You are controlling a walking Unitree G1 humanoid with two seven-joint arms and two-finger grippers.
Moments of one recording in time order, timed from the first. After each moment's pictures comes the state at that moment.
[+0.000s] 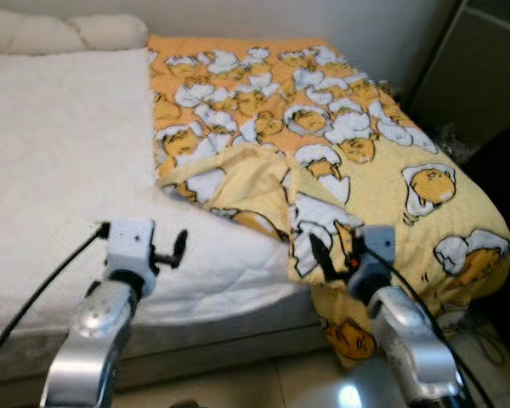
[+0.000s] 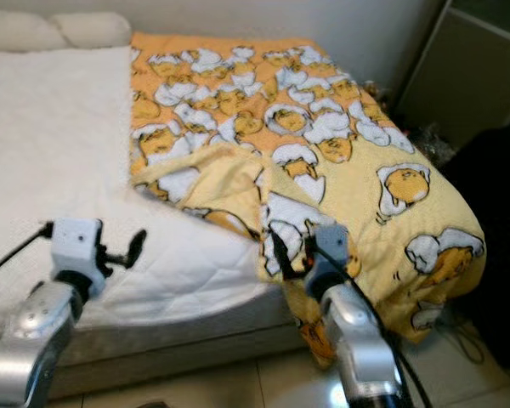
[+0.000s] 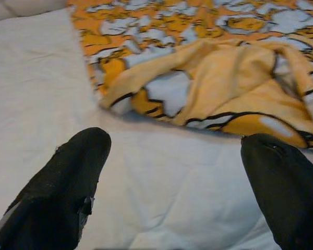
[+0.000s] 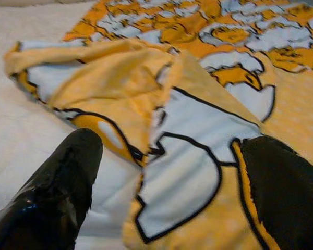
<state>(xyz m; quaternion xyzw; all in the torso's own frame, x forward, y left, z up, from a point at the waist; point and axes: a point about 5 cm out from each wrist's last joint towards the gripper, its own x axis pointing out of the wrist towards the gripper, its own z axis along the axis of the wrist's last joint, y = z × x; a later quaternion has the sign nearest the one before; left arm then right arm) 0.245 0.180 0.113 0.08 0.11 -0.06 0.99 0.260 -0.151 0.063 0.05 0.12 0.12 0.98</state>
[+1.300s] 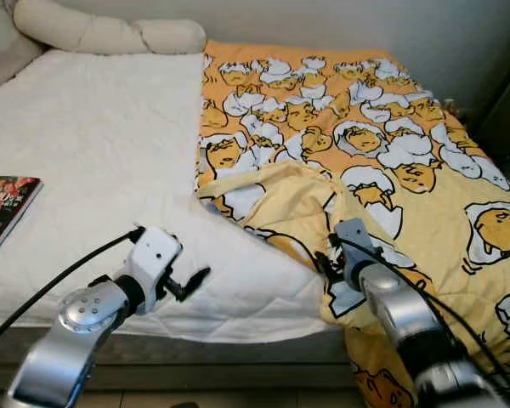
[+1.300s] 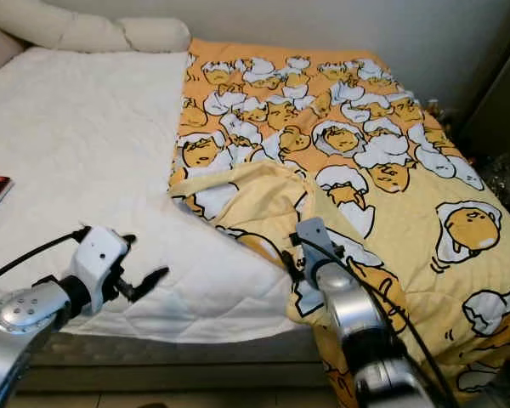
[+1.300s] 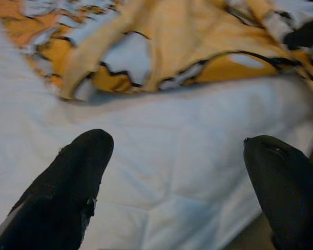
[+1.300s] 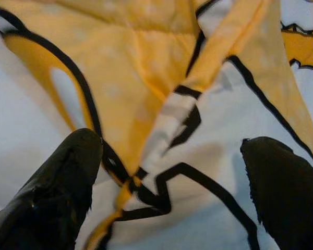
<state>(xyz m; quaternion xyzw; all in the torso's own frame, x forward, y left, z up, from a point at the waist) 0.232 0.184 0.112 0.18 0.19 -0.31 0.92 0.309 -0.160 0.029 -0.14 0.31 0.09 0.94</state>
